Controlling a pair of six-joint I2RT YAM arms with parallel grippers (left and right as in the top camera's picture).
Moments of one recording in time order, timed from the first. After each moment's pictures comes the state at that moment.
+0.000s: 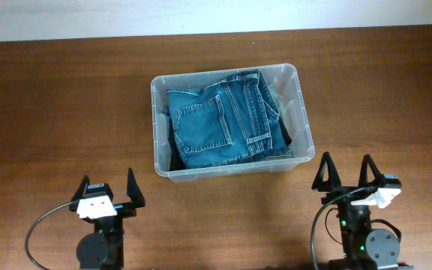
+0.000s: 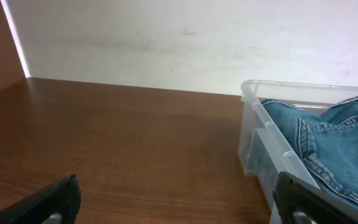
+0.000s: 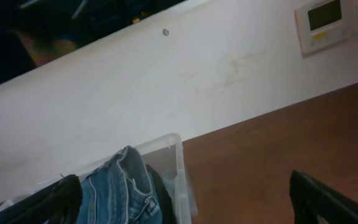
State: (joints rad) left arm -0.07 0.01 0.01 -0.06 -0.18 -0.08; right arm 0.06 0.02 0.09 0.03 0.08 0.36
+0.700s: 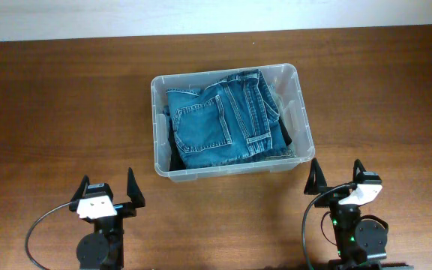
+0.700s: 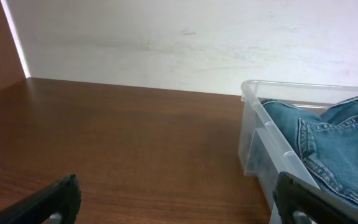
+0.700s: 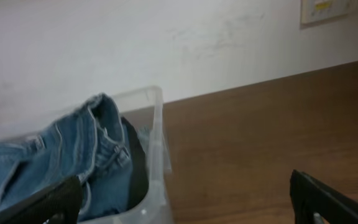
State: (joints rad) left arm -0.07 0.01 0.01 -0.06 -0.18 -0.08; right arm 0.06 0.01 0.01 -0.04 0.06 0.21
